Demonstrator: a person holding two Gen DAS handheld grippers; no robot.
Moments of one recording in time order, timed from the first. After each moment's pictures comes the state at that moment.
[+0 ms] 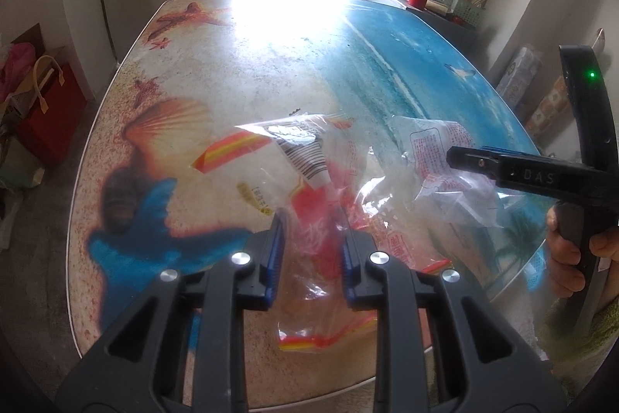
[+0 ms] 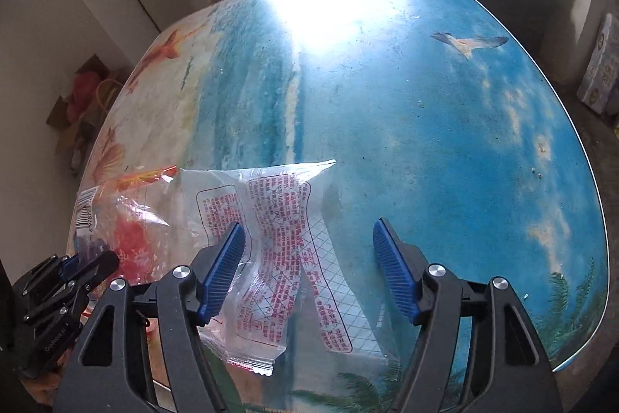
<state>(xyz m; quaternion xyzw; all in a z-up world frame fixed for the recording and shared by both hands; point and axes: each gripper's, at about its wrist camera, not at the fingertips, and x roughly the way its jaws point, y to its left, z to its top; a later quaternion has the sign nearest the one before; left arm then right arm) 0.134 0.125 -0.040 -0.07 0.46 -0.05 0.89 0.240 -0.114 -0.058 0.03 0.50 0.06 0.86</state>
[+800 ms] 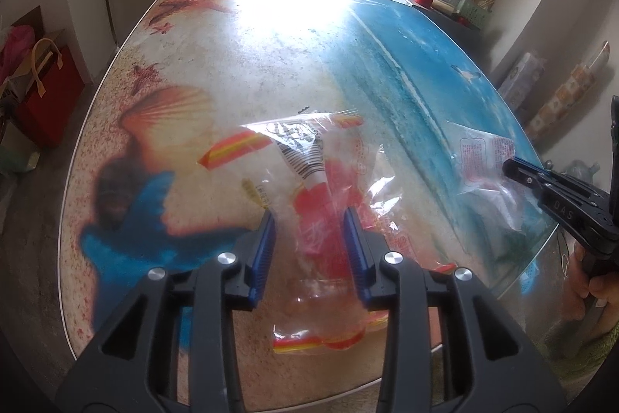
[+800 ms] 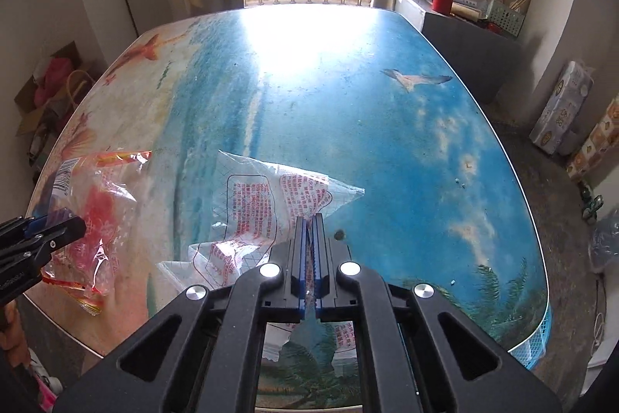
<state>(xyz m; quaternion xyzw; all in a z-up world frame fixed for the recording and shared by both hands) 0.141 0.132 -0.045 -0.10 0.47 -0.05 0.88 0.204 -0.140 -0.039 -0.01 0.46 -0.01 0.89</state>
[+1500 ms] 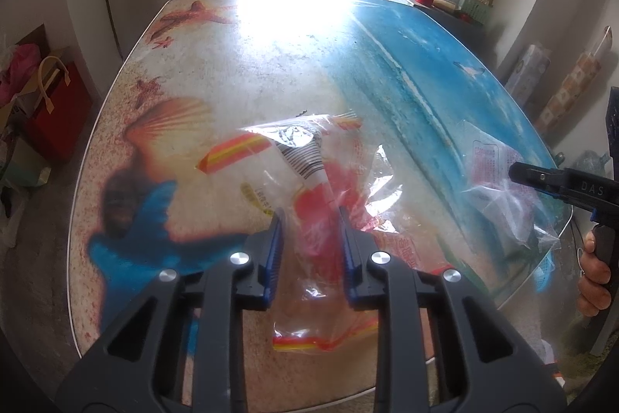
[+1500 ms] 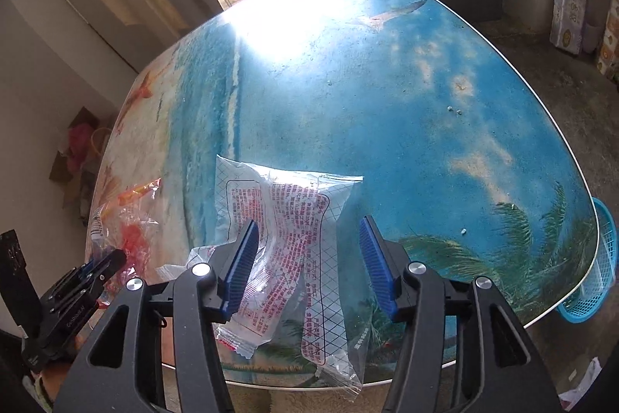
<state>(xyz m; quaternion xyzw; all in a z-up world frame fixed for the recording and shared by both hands) 0.140 0.120 -0.041 -0.06 0.46 -0.04 0.89 0.210 -0.176 -0.058 0.14 0.50 0.02 0.86</state>
